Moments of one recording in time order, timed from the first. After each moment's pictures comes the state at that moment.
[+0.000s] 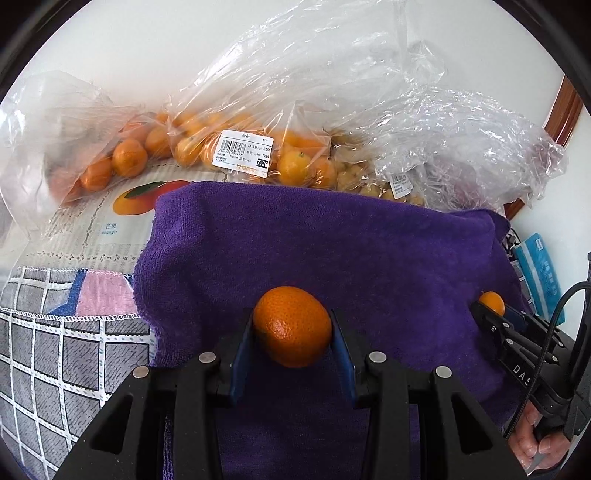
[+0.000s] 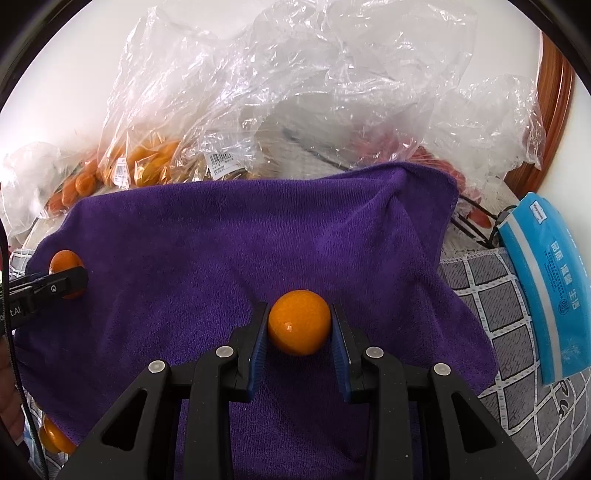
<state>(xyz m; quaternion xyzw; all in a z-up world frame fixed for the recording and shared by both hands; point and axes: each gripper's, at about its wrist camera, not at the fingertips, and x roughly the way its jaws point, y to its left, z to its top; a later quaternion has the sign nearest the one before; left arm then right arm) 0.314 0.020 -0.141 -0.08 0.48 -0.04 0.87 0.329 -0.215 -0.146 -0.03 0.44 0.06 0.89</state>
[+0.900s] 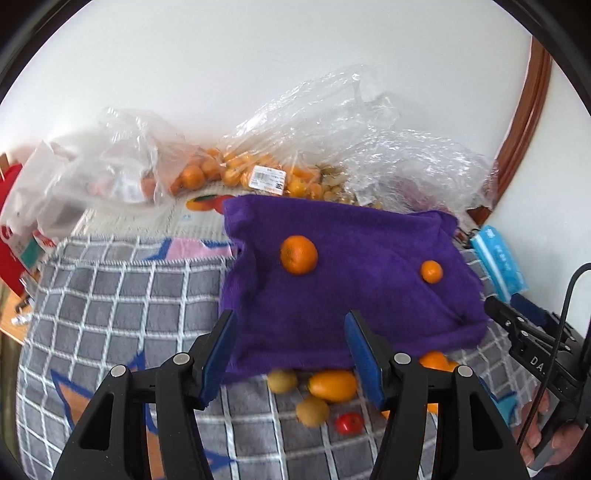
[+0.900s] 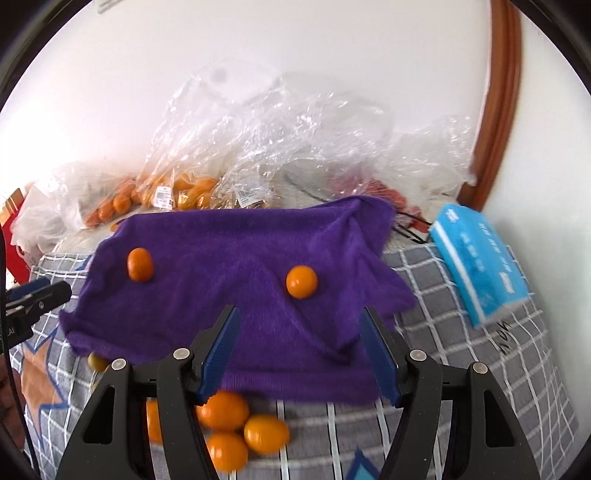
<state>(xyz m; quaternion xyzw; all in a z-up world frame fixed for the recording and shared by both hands) 0.180 0.038 -0.065 -0.09 0.42 -0.03 0.90 0.207 -0.215 -0.068 -0.02 0.38 0.03 0.92</state>
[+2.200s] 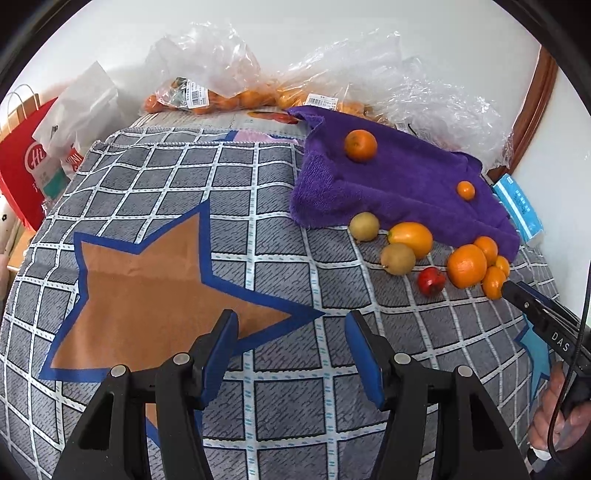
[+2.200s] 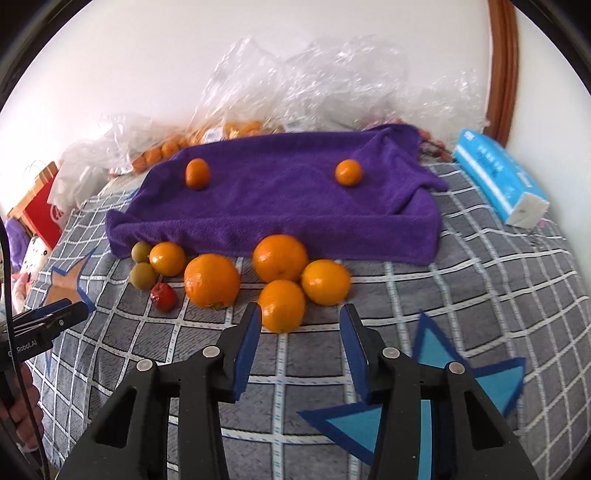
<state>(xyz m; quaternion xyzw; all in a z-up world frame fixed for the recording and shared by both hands) 0.091 0.081 -0.140 -0.09 0.46 0.01 0.89 0.127 -0.197 -0.134 0.00 0.42 0.08 0.91</state>
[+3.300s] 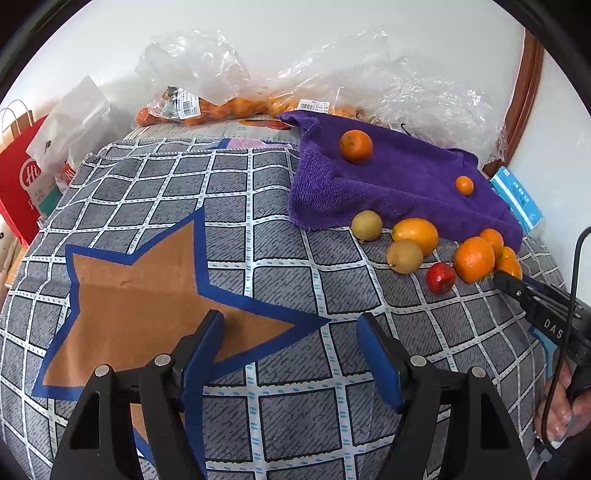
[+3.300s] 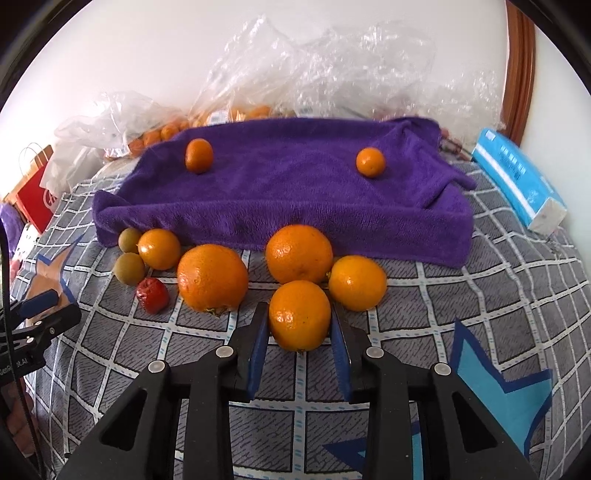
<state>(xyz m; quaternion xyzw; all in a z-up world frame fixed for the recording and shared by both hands) 0.091 0.082 -0.151 -0.08 0.43 -0.01 0.90 0.133 -0.179 -0.150 -0.03 0.40 0.08 0.91</state>
